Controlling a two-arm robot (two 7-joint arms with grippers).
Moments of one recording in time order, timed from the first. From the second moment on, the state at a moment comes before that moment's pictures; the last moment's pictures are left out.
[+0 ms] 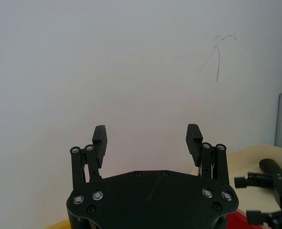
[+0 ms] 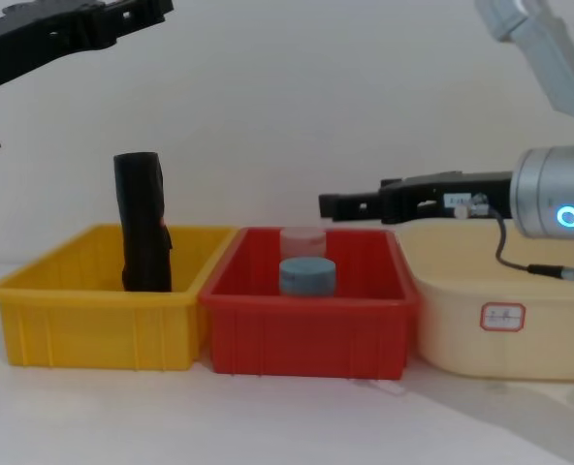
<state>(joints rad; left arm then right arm) -0.40 0.35 0.23 -1.52 -0.51 -0.16 -0.39 0.54 0.30 -0.49 -1.35 0.37 0.28 0.43</state>
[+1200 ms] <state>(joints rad) -0.40 0.36 0.22 -1.52 -0.51 -0.16 -0.38 0.64 0.23 -0.56 -1.13 0.34 0.26 0.50</state>
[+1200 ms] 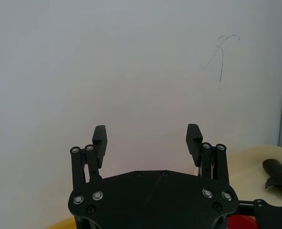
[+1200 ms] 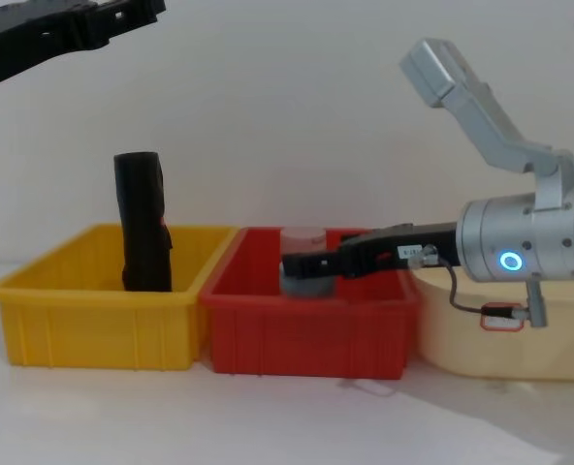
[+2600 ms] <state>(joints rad) -0.40 0.36 0.22 -1.52 -0.51 -0.16 -0.38 0.67 0.22 -0.54 -1.12 0.34 0.23 0.50</state>
